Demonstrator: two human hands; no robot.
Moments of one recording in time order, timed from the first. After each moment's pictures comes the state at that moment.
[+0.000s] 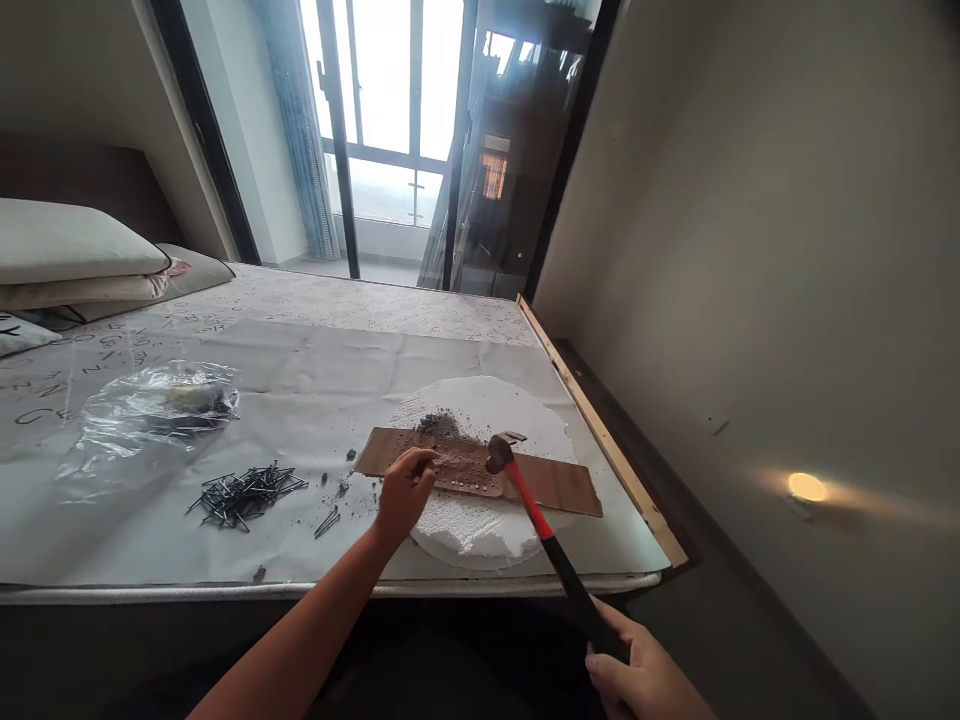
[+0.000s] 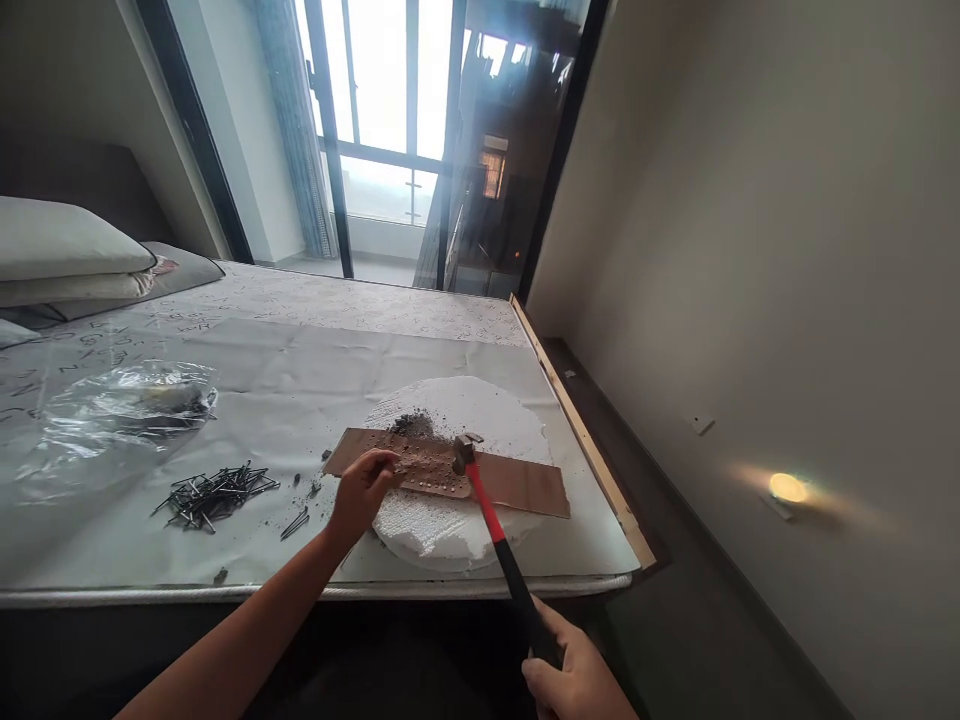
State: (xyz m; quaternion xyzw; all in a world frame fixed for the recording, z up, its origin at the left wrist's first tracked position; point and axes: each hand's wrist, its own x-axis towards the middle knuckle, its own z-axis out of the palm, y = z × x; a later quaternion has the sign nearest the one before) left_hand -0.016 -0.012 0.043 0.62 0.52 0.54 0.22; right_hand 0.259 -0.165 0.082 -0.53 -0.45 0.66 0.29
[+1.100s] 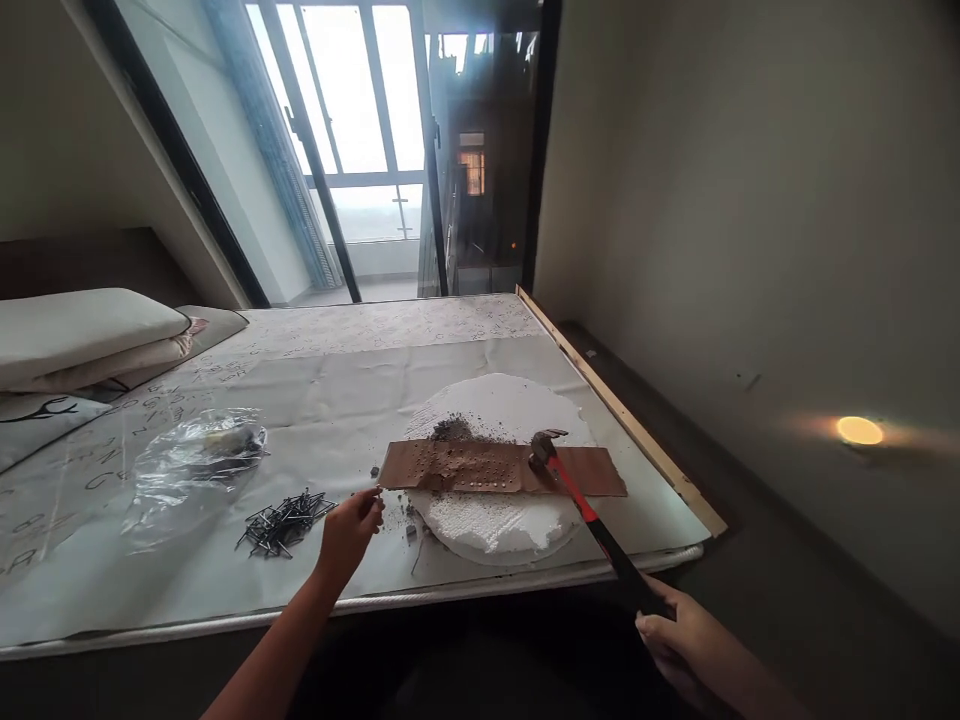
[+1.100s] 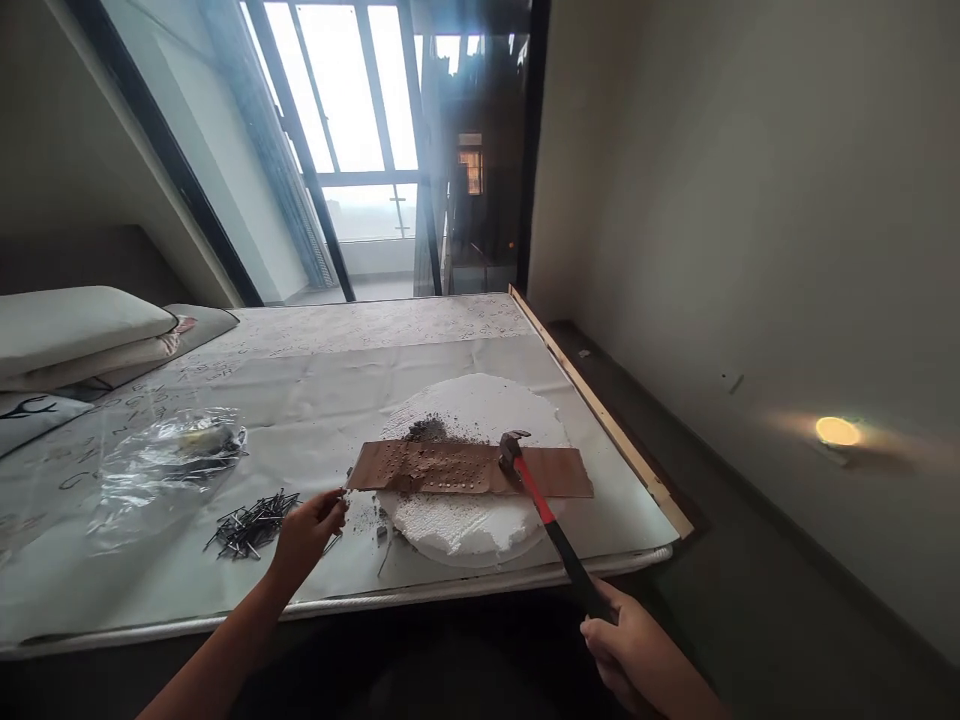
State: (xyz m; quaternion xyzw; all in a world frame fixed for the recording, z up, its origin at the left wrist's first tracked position) left_hand -0.122 -0.041 0.037 0.61 0.68 0.36 0.18; right_hand 0.299 -0.154 0.021 -0.56 -0.39 0.66 0.32
